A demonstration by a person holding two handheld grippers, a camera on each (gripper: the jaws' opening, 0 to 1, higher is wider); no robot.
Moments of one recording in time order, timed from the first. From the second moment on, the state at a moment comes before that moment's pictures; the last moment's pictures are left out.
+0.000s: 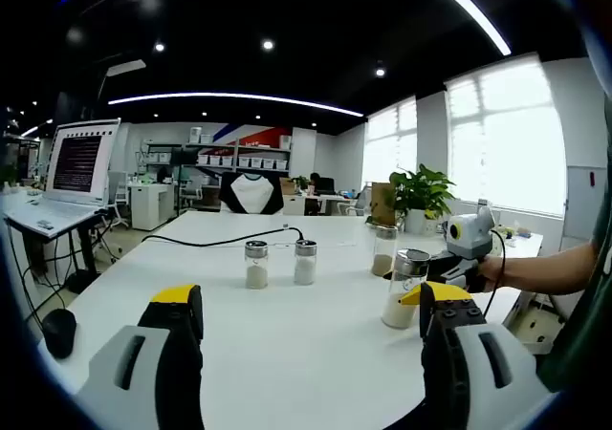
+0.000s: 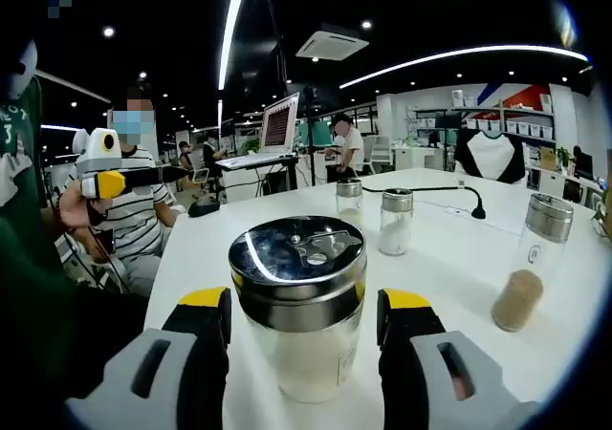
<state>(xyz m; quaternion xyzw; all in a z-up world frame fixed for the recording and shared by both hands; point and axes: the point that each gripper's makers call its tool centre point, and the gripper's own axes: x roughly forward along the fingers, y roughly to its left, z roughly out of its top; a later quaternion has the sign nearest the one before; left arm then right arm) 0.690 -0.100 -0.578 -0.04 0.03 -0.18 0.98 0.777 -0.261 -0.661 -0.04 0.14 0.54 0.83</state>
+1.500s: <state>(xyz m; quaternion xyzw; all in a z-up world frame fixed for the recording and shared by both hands) 0.683 -0.101 -0.570 -0.03 0.03 -0.18 0.98 0.789 -0.259 -0.662 -0.04 0.13 0.44 0.89</state>
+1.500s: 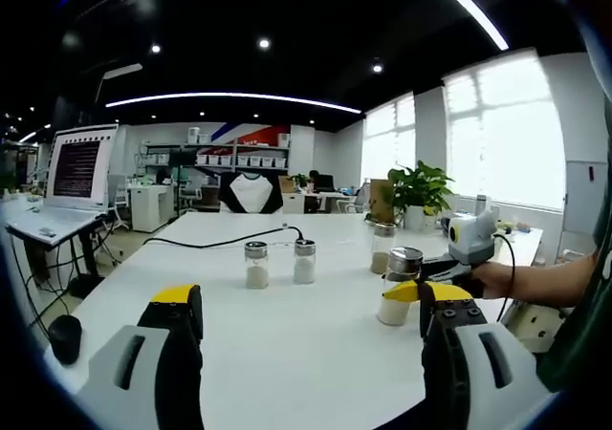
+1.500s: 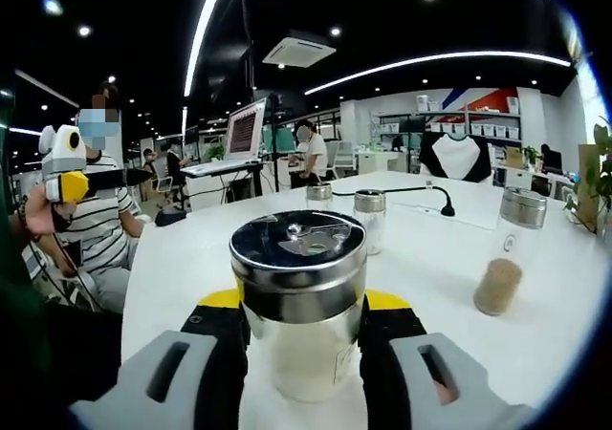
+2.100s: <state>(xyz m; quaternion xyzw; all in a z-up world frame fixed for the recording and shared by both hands) 0.682 -0.094 -0.562 -0.04 0.03 -0.18 0.98 0.794 -0.260 -0.664 -0.04 0.15 0.37 0.92</state>
